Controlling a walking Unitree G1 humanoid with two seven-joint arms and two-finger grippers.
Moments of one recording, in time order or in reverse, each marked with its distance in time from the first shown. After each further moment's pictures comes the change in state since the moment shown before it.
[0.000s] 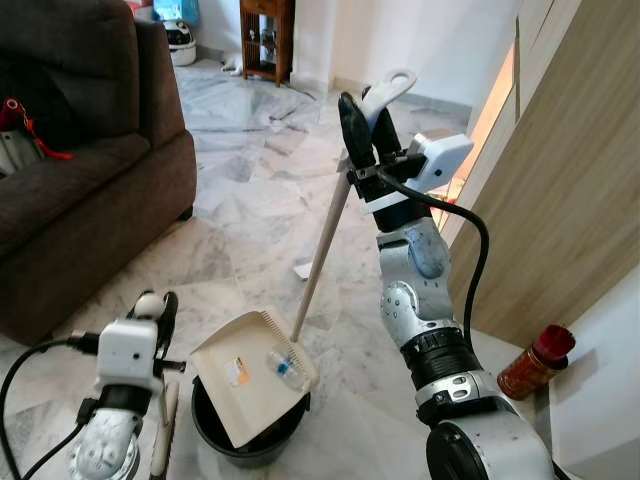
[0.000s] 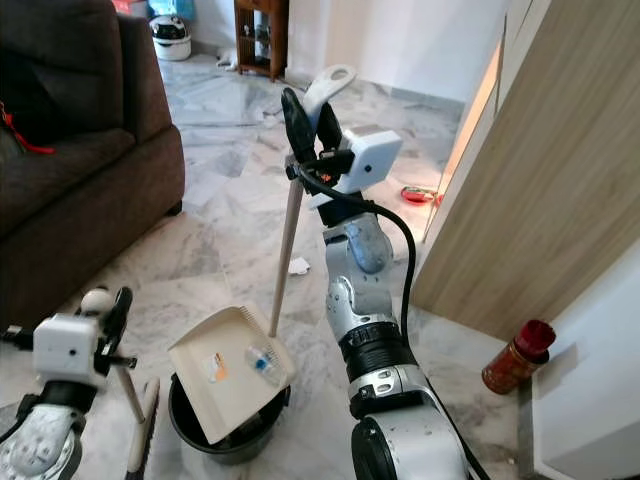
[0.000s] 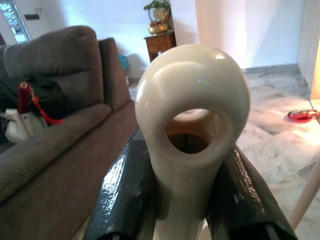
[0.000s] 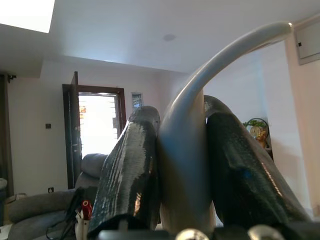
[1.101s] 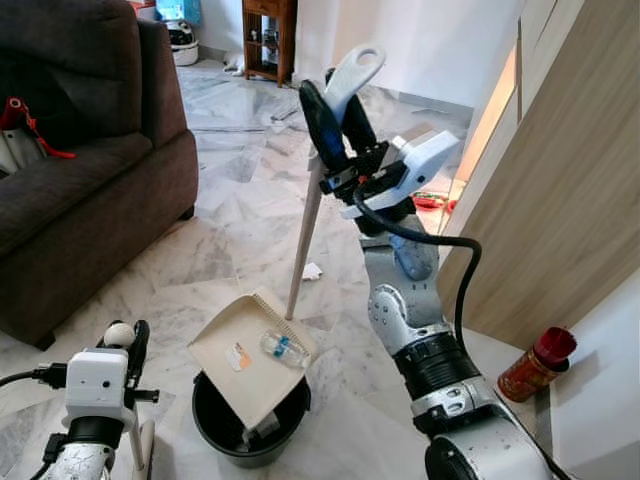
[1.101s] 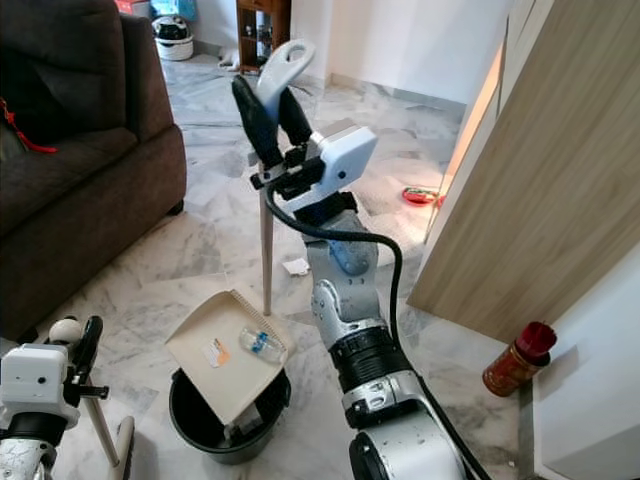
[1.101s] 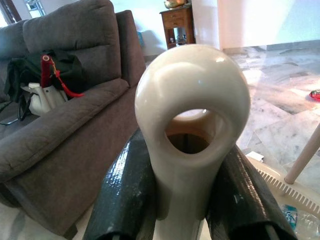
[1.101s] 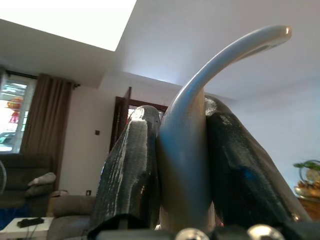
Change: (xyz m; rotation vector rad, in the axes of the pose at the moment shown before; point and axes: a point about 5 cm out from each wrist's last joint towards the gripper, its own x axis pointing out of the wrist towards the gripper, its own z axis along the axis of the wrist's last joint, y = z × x) left arm -0.018 0.017 -0.009 0.023 0.089 0.046; right arm 0.007 0.044 0.016 -0.020 -0.106 0.251
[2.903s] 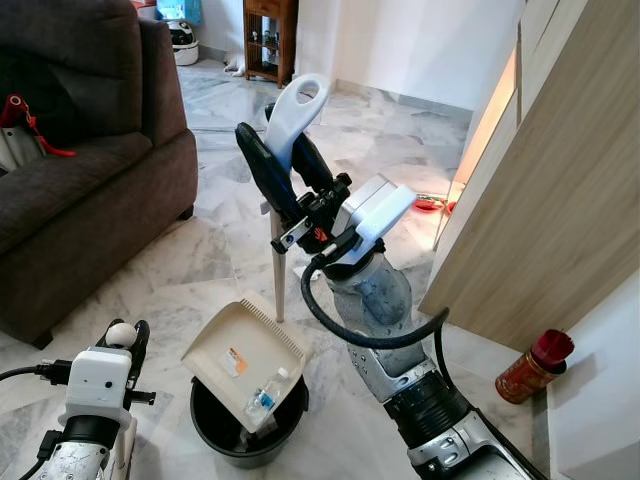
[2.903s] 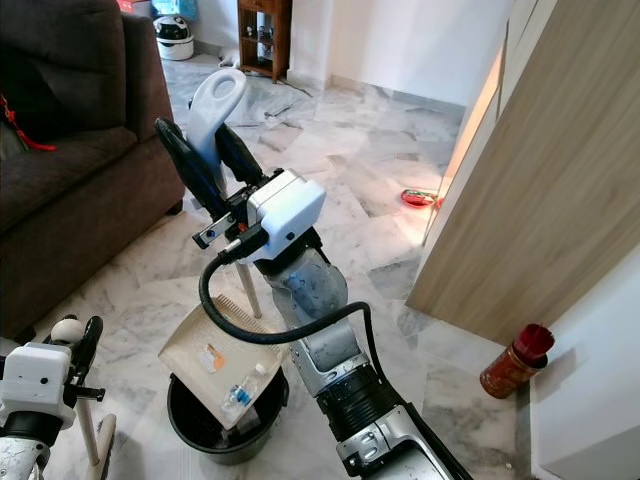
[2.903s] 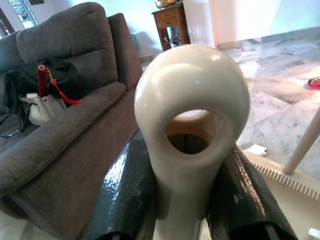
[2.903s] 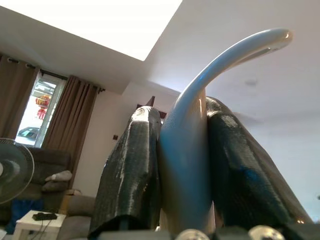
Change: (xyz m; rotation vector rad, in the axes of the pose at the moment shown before) left arm 0.000 0.004 0.001 0.079 -0.002 -0.043; right arm -0.009 0.054 0.003 -0.067 -0.057 0.108
